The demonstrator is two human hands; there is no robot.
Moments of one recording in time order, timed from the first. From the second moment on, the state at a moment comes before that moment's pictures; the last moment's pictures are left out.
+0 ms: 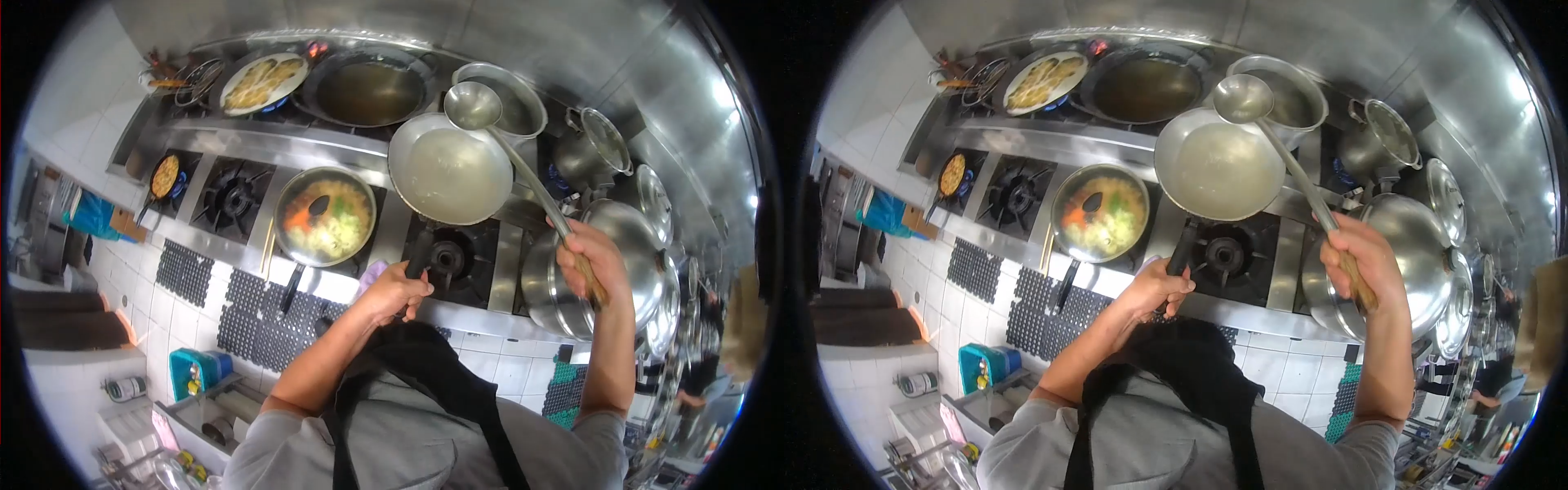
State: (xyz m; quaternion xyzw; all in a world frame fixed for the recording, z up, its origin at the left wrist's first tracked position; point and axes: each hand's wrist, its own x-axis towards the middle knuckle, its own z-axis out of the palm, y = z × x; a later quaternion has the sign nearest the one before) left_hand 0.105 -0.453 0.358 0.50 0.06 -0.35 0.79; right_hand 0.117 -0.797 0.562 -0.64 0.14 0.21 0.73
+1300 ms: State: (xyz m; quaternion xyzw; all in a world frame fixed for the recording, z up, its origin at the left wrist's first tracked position) left_hand 0.082 0.169 0.168 0.52 0.15 -0.24 0.80; right_hand -0.020 -0.295 0.365 -0.72 0.12 0.13 0.67
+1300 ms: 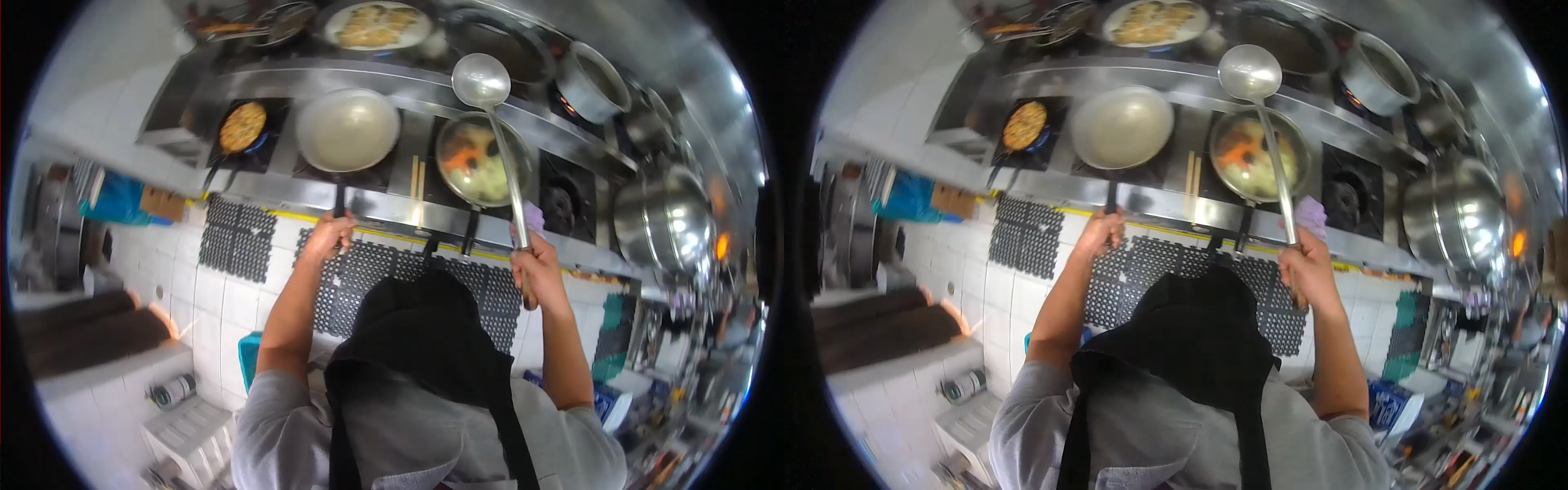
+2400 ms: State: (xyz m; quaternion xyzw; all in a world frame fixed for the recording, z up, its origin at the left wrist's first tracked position) left_hand 0.136 0.215 0.145 0.38 0.13 -0.52 0.75; right_hand -0.330 -0.281 0.380 -0.77 0.59 -0.22 -0.13
